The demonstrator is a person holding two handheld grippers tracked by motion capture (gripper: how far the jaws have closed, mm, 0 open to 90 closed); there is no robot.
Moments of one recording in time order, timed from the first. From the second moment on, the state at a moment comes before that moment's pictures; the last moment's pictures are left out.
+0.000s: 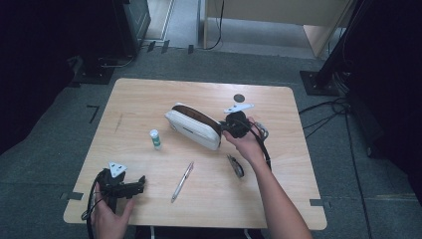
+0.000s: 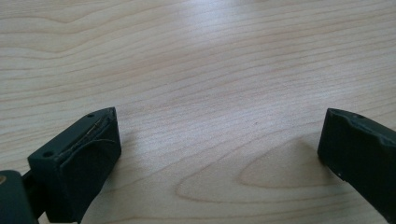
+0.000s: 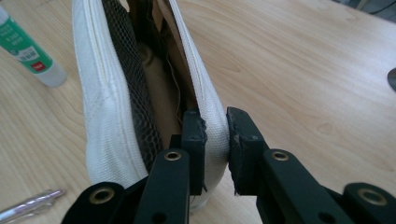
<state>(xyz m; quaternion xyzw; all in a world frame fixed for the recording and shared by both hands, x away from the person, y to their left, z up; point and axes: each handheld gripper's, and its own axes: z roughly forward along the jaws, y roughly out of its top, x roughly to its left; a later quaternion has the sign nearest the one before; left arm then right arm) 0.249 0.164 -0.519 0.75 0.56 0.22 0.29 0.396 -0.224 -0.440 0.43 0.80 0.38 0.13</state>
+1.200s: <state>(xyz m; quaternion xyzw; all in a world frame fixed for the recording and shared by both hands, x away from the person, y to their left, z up) 0.249 0.164 -0.519 0.75 0.55 0.22 0.29 0.317 -0.246 -0.421 0.47 0.74 0.45 0.15</state>
